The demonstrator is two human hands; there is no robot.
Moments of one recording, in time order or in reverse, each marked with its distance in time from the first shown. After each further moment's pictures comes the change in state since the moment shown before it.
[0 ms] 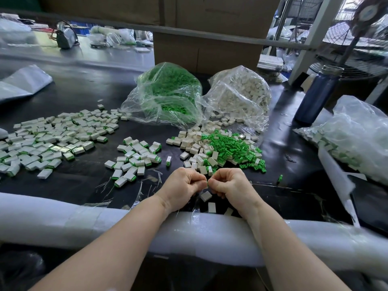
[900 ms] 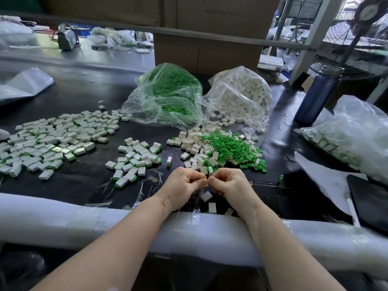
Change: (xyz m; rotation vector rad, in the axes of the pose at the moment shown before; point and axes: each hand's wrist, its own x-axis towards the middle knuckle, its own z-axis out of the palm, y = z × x) left_hand 0.000 0.000 0.000 -0.112 0.029 -0.062; right_hand 0.000 0.002 0.003 -0.006 0.044 -0.042
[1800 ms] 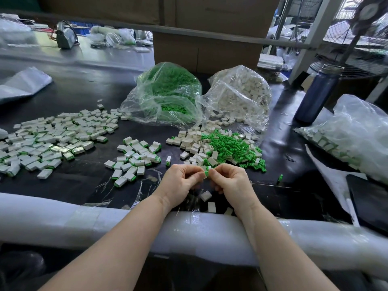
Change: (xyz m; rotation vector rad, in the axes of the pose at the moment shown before) left_hand 0.003 -0.003 0.000 -0.169 0.088 -0.033; right_hand 0.002 0.002 0.004 0.147 0.105 -0.063
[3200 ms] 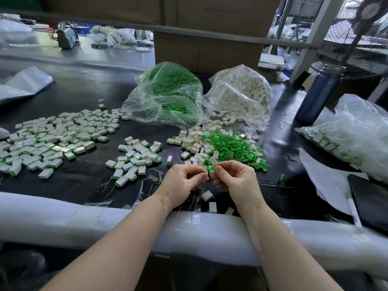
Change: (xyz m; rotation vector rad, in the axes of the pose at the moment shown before) left_hand -0.002 0.002 0.000 0.009 -0.024 0.007; right_hand -0.002 -0.002 -0.004 0.126 0.086 0.030
